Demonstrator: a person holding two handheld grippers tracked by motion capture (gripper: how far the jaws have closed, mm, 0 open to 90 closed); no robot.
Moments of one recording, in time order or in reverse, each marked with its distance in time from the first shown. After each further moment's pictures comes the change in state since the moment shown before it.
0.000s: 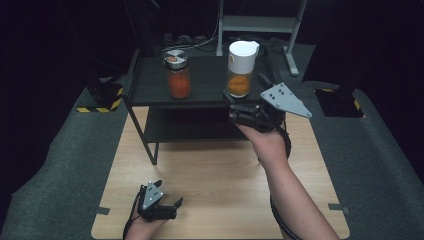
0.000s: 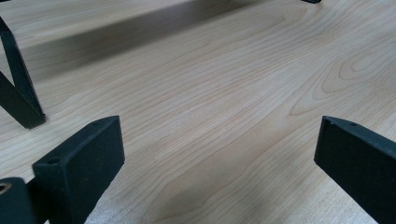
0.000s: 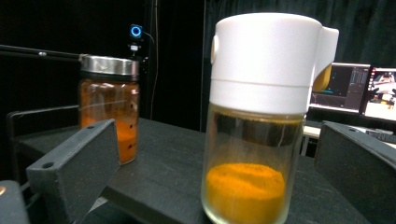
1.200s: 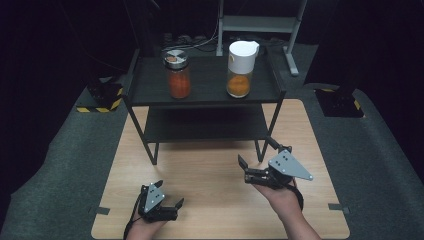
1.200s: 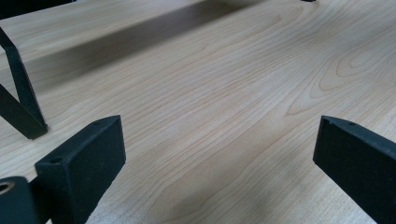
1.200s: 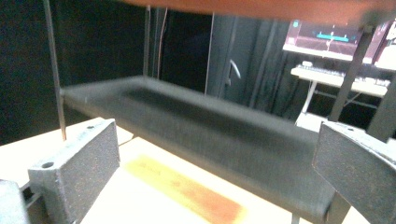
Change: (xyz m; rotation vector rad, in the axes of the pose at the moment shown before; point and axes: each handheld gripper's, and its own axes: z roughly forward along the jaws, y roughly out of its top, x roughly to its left) left arm -0.007 -0.003 -0.001 -0.017 0.014 0.062; right arm -0.001 -0.105 -0.092 0.198 0.040 -0.055
